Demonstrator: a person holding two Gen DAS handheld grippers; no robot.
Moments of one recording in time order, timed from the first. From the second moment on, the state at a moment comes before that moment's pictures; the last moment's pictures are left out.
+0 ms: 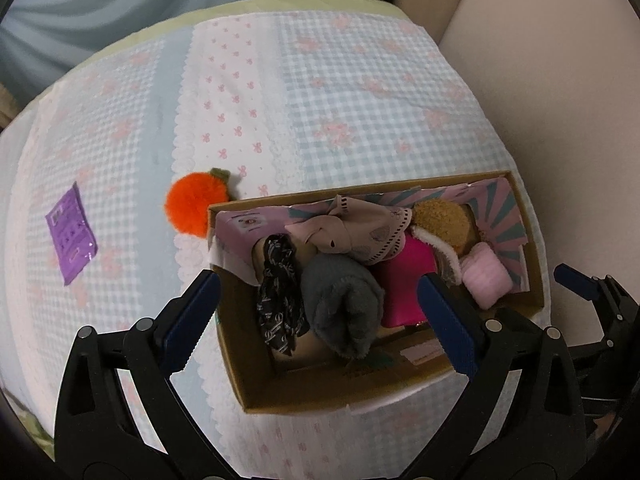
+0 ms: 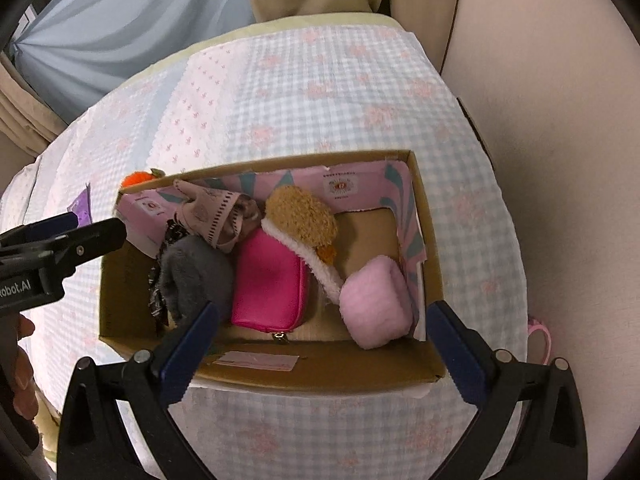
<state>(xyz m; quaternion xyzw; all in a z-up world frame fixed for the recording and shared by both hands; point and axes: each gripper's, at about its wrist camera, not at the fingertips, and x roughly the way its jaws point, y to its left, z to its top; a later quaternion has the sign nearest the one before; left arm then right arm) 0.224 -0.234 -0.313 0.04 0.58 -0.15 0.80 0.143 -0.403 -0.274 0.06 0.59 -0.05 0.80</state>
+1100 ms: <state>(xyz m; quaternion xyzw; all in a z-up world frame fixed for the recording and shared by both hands) 0.096 -0.120 -0.134 -0.01 0.45 -0.14 0.88 0.066 -0.304 -0.063 0.02 0.46 -0.04 0.89</state>
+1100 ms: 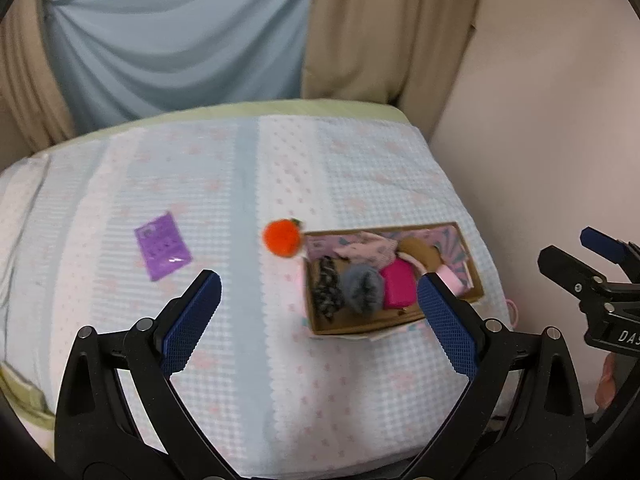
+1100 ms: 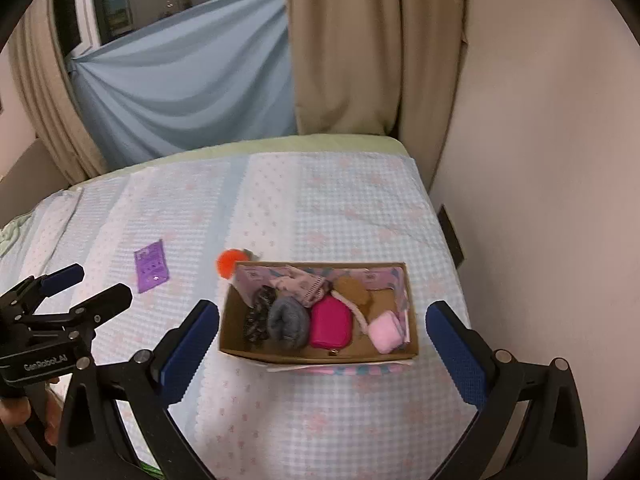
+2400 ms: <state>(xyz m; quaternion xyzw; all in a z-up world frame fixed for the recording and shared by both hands) 0.284 0.129 -0.311 -0.17 0.55 0.08 0.81 0.316 -0.157 -0.269 0.01 0.61 0.07 0.79</state>
